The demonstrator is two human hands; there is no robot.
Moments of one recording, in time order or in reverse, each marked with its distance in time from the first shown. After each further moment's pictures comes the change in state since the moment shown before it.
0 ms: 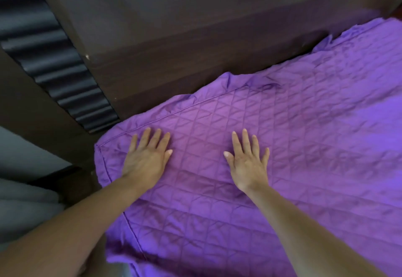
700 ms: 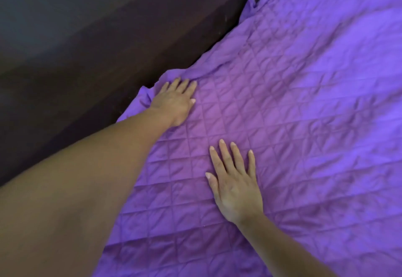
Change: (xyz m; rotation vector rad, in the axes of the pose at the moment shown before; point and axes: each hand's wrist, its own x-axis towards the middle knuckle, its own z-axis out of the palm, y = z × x) left_hand 0.256 0.180 -0.048 0.236 0.048 0.499; right_hand 0.014 0.069 0.045 0.033 0.326 0.098
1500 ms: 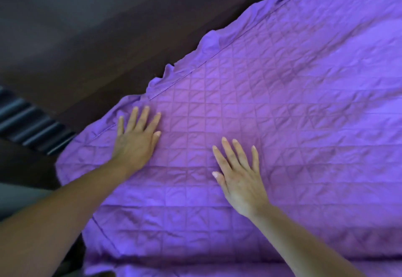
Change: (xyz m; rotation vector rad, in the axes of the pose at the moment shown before) left_hand -0.242 -0.009 0.054 -0.131 0.044 -0.345; right_hand -0.088 -0.005 -0.033 -0.020 -0.016 -0.264
